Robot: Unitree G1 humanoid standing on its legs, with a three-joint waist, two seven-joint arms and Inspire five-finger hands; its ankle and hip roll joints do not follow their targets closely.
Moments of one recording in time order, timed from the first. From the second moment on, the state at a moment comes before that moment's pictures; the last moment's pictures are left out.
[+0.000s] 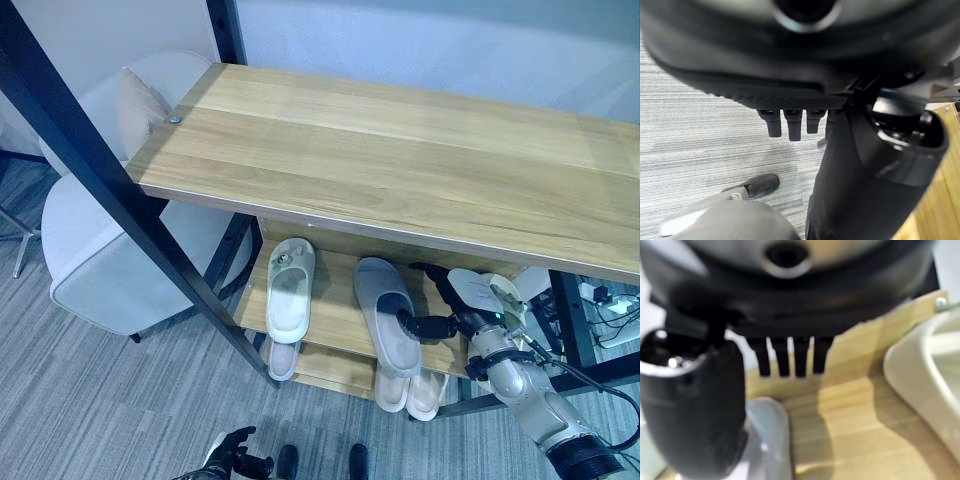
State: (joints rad) left arm -0.01 0.22 -0.22 1.21 0.04 -0.19 0.05; right arm -0.12 -0.66 0.26 0.22 -0.45 -0.14 -0.22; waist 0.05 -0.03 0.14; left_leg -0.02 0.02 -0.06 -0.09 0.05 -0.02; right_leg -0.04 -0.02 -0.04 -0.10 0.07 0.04
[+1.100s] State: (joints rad) left arm 0.04 0.23 -0.14 1.19 -0.04 -0.17 0.09; right arm 0.19 -0.44 0.15 -0.10 -0.03 -0.23 -0.11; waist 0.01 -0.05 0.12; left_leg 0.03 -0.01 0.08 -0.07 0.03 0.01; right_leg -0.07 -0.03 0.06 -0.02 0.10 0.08
